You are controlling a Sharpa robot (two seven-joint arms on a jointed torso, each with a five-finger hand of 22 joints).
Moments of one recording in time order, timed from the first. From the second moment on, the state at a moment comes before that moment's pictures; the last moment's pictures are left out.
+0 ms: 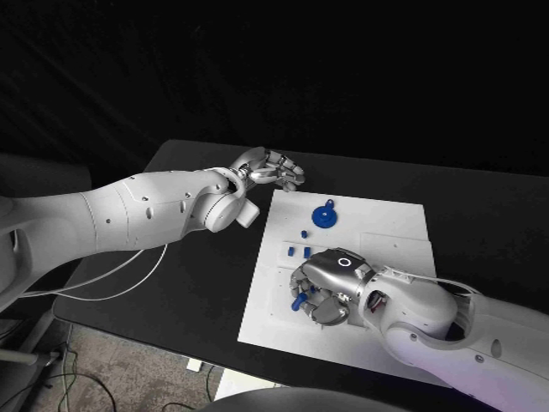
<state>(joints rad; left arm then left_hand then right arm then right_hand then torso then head) 1.25 -0.75 -0.12 1.25 -0.36 -0.26 0.27 1.13 -0.12 0.56 -0.24 0.07 0.83 0.17 0.33 0.54 1.20 0.12 0.08 0.21 0.95 0.09 0.53 0.44 0.04 0.69 0.00 0.59 1.18 1.08 -0.59 -0.14 1.66 -1.80 -0.21 -0.13 1.12 -0.21 0.87 -0.20 0.08 1.06 0.09 0.38 0.48 1.28 0.03 0.31 0.34 1.18 -0.07 1.03 0.69 0.25 1.15 0.02 0.66 1.31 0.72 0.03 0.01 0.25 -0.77</state>
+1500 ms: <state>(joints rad) 1.25 -0.75 -0.12 1.25 -0.36 -0.26 0.27 1.13 -0.12 0.56 -0.23 0.07 0.83 0.17 0.34 0.54 1.20 0.12 0.08 0.21 0.95 0.09 0.52 0.45 0.04 0.69 0.00 0.59 1.19 1.07 -0.58 -0.15 1.65 -1.77 -0.19 -0.10 1.08 -0.24 0.71 -0.24 0.07 0.91 0.15 0.29 0.49 1.26 0.04 0.31 0.35 1.16 -0.07 1.01 0.69 0.26 1.13 0.03 0.66 1.31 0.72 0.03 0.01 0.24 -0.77</state>
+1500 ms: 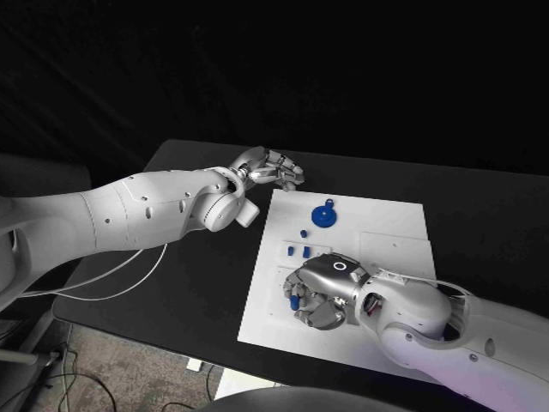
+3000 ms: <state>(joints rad) 1.25 -0.74 -0.12 1.23 -0.36 -0.24 0.26 1.13 -0.12 0.56 -0.23 0.07 0.83 0.17 0.34 0.54 1.19 0.12 0.08 0.21 0.95 0.10 0.51 0.46 0.04 0.69 0.00 0.58 1.19 1.19 -0.87 -0.06 1.62 -0.97 -0.18 -0.03 1.08 -0.19 0.56 -0.27 0.08 0.87 0.15 0.26 0.44 1.09 0.03 0.88 0.85 1.09 -0.04 1.26 0.82 0.24 1.10 0.01 0.84 1.31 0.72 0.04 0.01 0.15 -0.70</state>
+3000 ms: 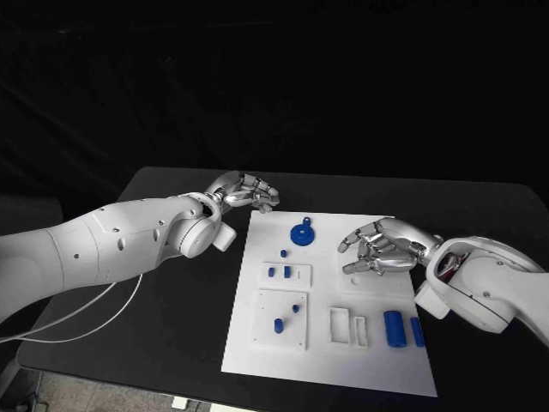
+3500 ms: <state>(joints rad) 1.22 -0.76 -0.12 1.23 -0.36 -0.23 0.26 1.12 -0.12 0.56 -0.23 0.07 0.83 0.17 0.34 0.54 1.19 0.12 0.08 0.21 0.95 0.10 0.51 0.46 0.04 0.69 0.00 0.58 1.19 1.23 -0.97 -0.06 1.61 -0.93 0.02 -0.22 0.95 -0.14 0.56 -0.13 0.08 0.90 0.12 0.33 0.55 1.08 0.03 1.20 1.03 1.18 -0.10 1.37 0.89 0.23 1.16 -0.01 0.97 1.31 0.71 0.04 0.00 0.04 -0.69</state>
